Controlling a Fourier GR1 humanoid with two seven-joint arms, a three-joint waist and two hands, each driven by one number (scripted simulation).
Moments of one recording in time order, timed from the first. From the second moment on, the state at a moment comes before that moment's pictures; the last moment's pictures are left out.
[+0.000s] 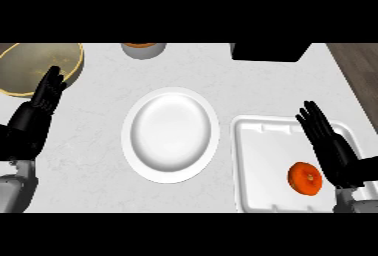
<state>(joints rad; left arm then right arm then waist) -0.19 0.45 -0.03 -1.56 0.12 0.13 0.06 -0.04 -0.37 0.11 -1.47 -0.37 0.01 -0.12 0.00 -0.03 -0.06</state>
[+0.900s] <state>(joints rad) 0.09 0.45 -0.04 -1.50 -0.01 0.17 -0.09 0.28 -0.06 -0.16 -1.95 -0.39 -0.53 -0.38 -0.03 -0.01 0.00</state>
